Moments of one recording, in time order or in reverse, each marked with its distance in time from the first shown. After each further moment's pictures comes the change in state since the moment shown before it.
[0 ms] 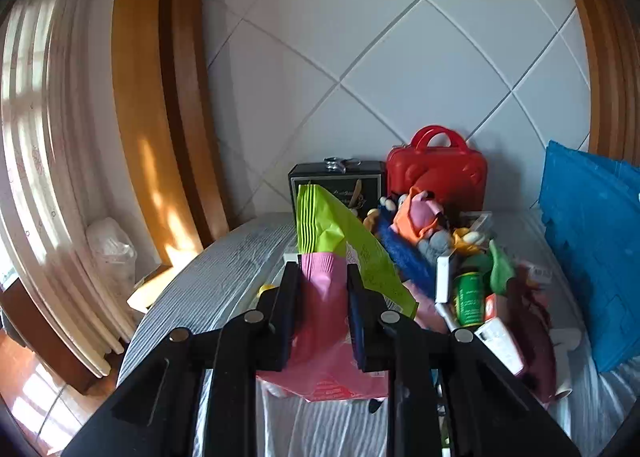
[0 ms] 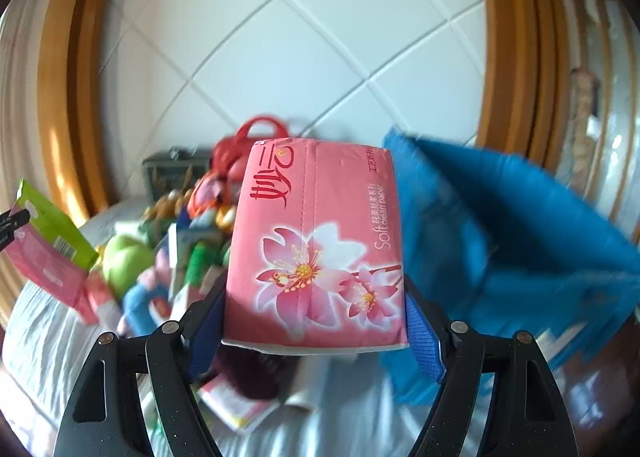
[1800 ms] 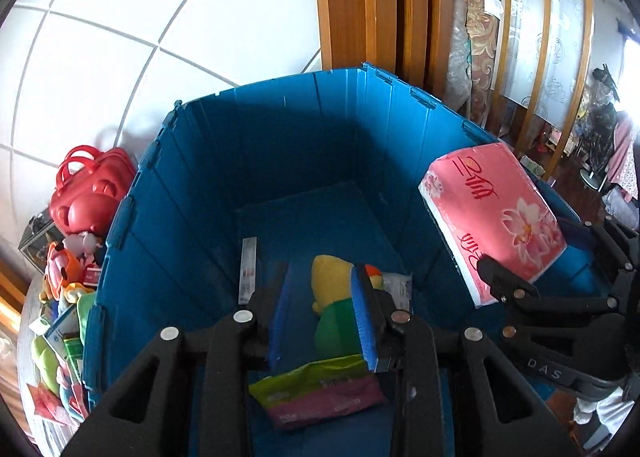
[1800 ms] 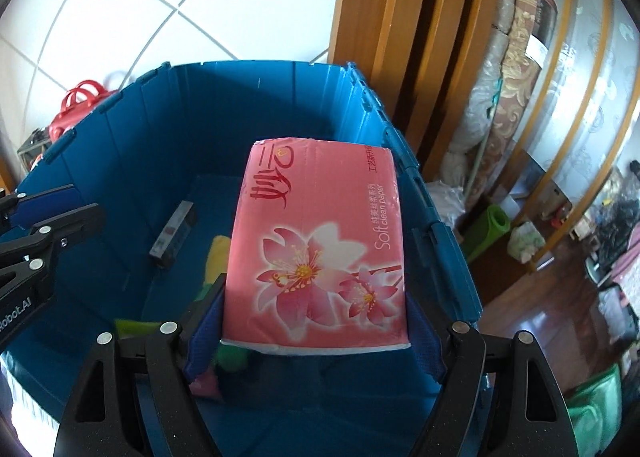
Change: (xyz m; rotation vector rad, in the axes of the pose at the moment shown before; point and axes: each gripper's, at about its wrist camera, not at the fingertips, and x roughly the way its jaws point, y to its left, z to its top) left arm -0.061 -0.601 0.068 0.356 0.311 -0.556; right arm 0.093 -0.390 0.012 0.049 0.389 -0.171
